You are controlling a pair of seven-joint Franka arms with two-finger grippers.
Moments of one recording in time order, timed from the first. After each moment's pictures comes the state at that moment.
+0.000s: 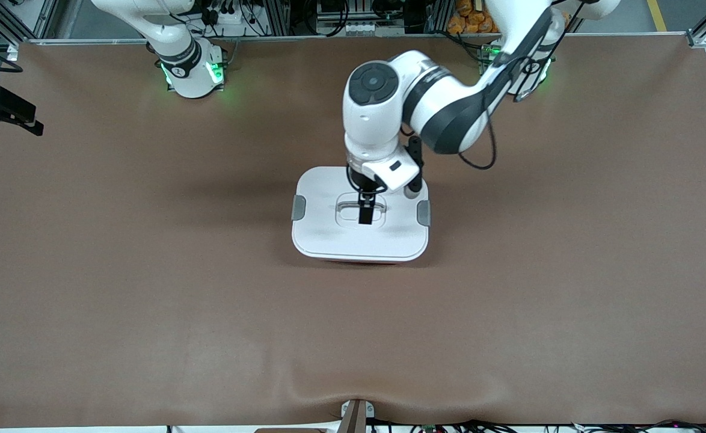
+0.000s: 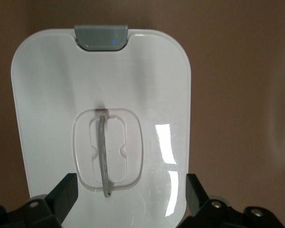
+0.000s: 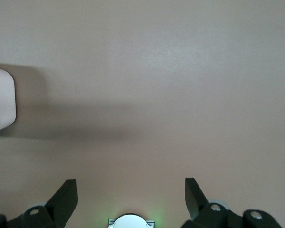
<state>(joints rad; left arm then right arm) -0.52 0.51 -0.31 -1.35 0.22 1.91 -2.33 -0.02 -0.02 -0.03 -1.46 0.00 1.37 -0.09</state>
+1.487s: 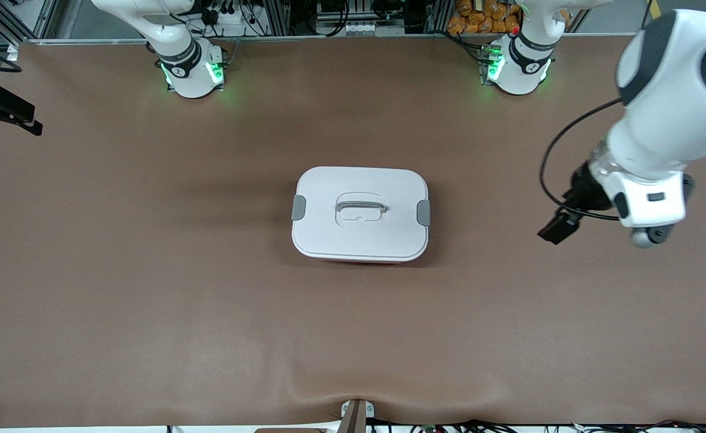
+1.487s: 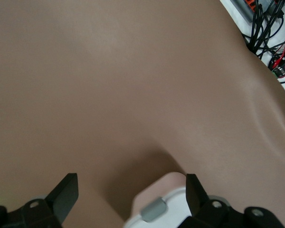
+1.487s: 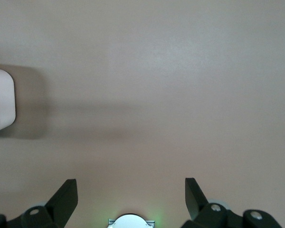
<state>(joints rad) 0.02 0.28 -0.31 -1.35 0.12 1.66 -1.11 -0.02 -0.02 -0.04 -1.46 -0.01 1.36 -0.09</state>
